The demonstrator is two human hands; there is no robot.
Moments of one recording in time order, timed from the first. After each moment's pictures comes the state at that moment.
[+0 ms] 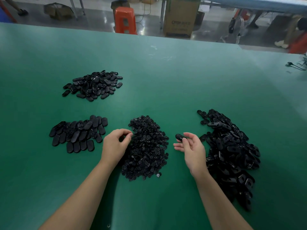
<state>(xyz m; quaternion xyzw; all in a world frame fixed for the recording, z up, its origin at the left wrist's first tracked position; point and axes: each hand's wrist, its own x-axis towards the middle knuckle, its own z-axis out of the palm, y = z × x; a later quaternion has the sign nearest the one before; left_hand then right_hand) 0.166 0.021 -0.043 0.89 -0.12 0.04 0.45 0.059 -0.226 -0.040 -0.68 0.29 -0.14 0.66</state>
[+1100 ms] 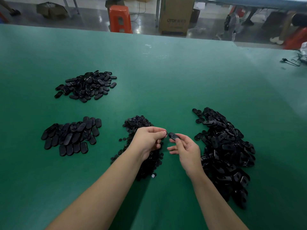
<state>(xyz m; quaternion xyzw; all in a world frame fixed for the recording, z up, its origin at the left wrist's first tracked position) 0.141 -0.093 0.011 0.63 0.06 -0.32 0.71 0.055 -0.225 -0.042 -0.68 0.27 -0.13 0.67</state>
